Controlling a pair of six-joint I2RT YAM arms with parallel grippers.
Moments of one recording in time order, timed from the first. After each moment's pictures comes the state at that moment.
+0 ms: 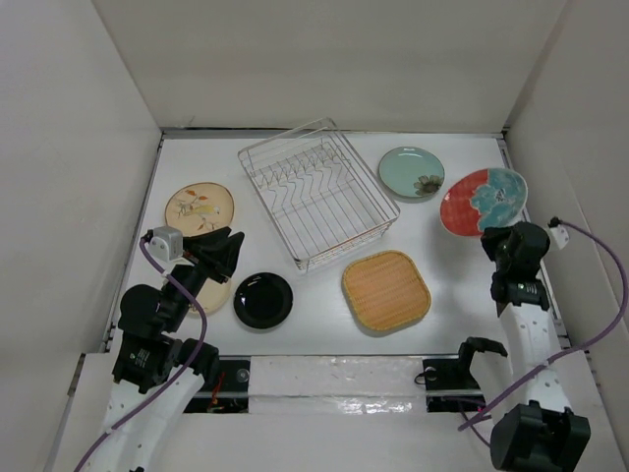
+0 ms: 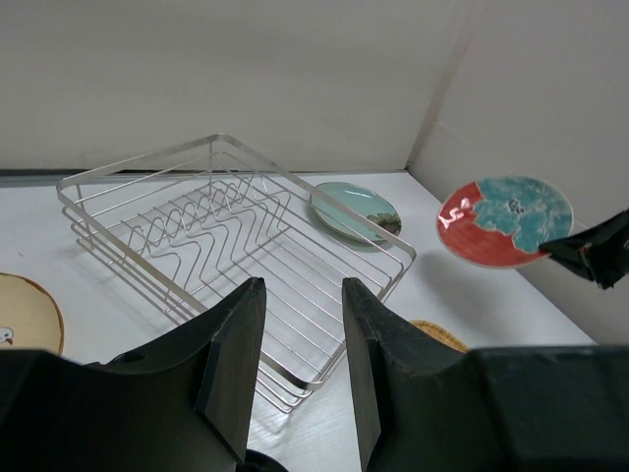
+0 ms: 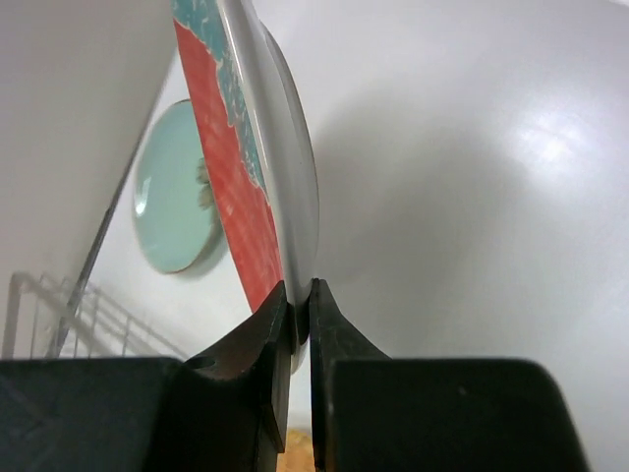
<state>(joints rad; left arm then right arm) -0.36 0.25 0.60 -0.15 0.13 -0.34 -0.26 0.72 0.48 -0.16 0.13 0.89</state>
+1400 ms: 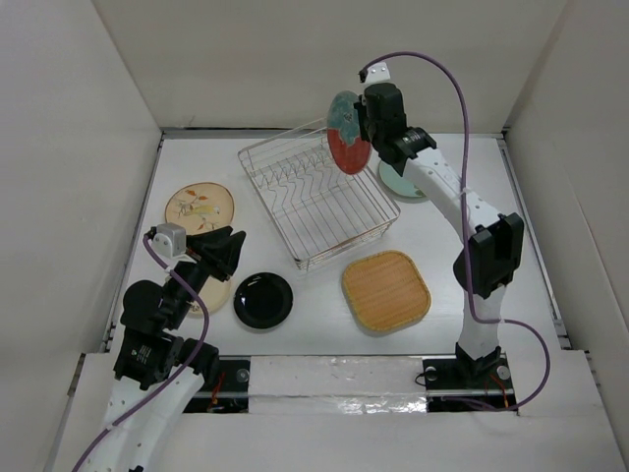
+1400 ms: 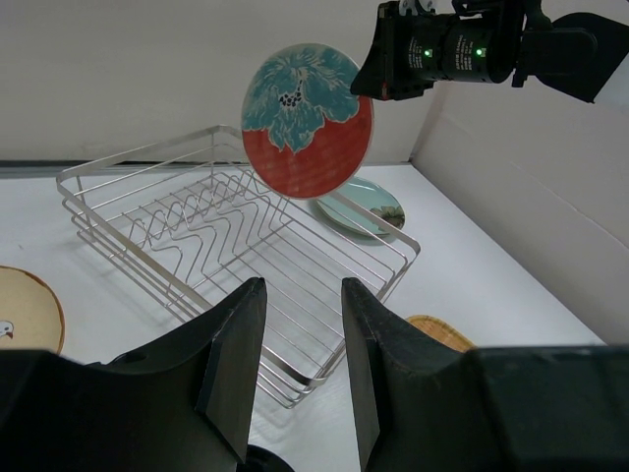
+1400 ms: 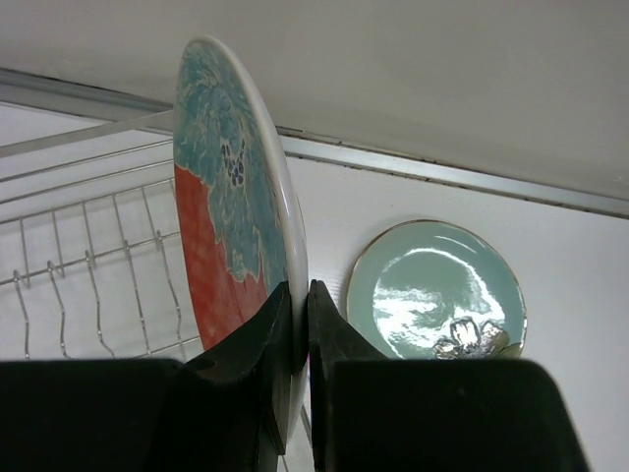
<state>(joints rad) -0.36 0.27 0.60 -0.15 0.13 -0.33 0.49 1.96 1.99 -0.37 0.42 0.02</state>
